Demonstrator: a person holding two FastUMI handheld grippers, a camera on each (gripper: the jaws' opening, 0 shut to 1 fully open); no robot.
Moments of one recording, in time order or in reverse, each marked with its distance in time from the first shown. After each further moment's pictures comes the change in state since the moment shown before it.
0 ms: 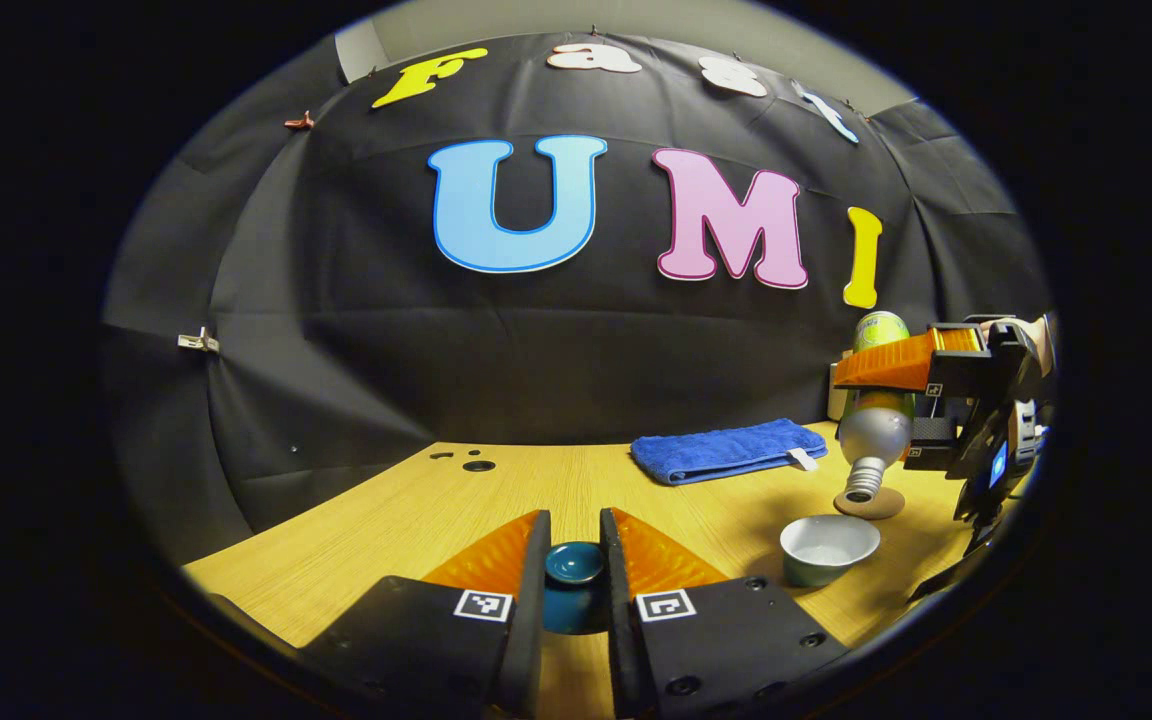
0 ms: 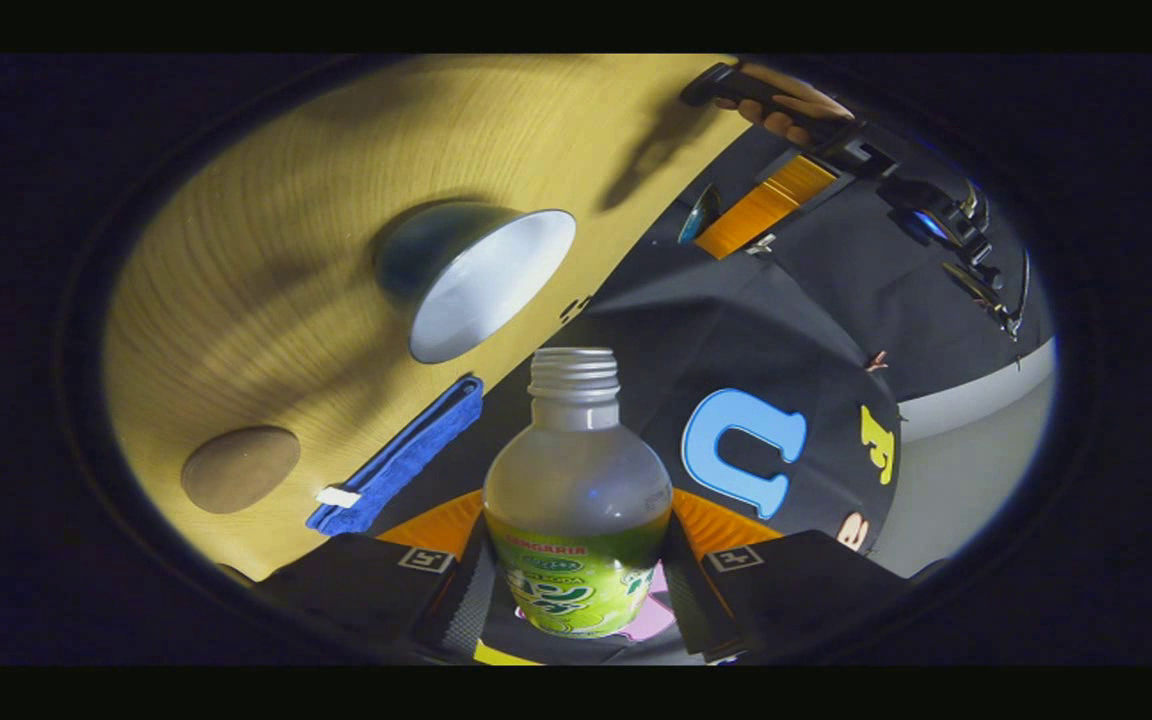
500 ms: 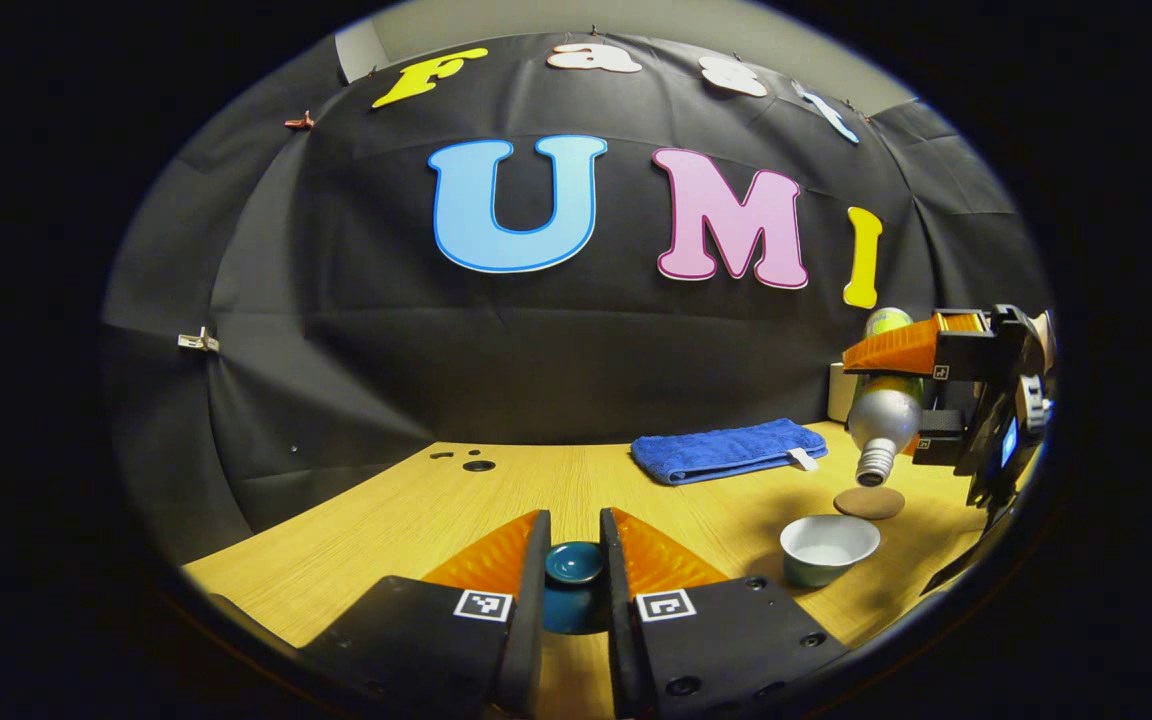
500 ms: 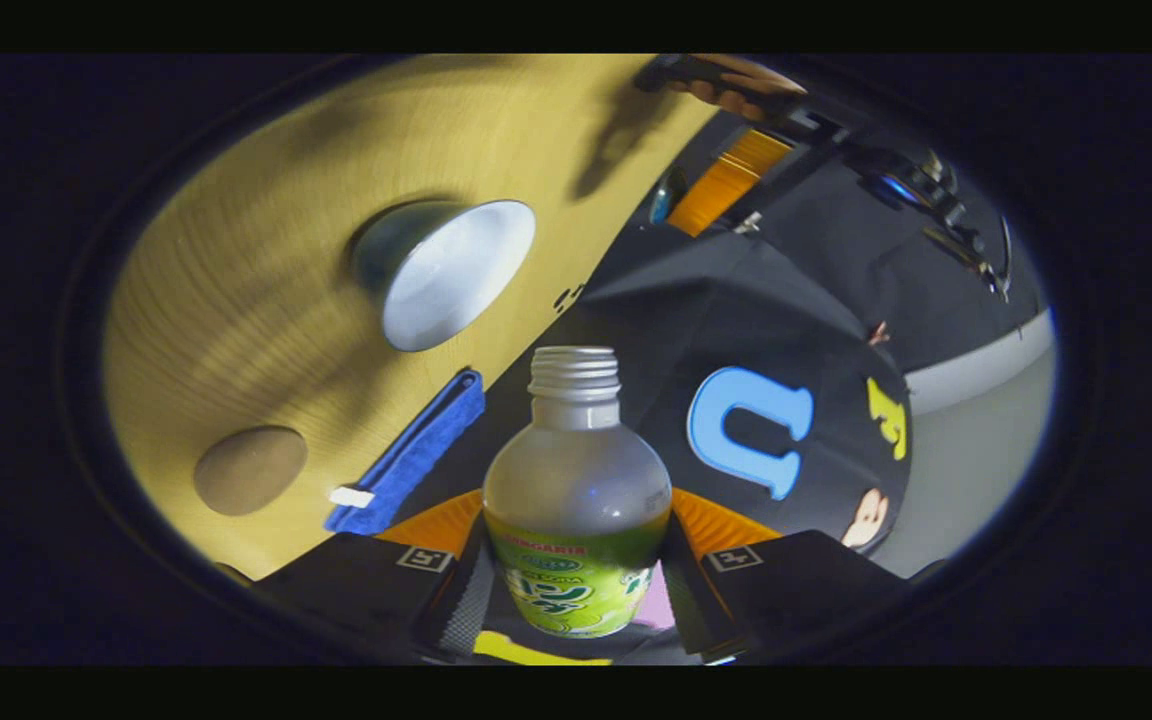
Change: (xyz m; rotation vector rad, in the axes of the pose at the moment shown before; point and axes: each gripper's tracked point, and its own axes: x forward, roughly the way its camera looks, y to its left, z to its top) left arm 0.000 0.000 0.000 0.000 0.001 0.000; right arm -0.012 0.006 -0.016 0.199 0.078 0.043
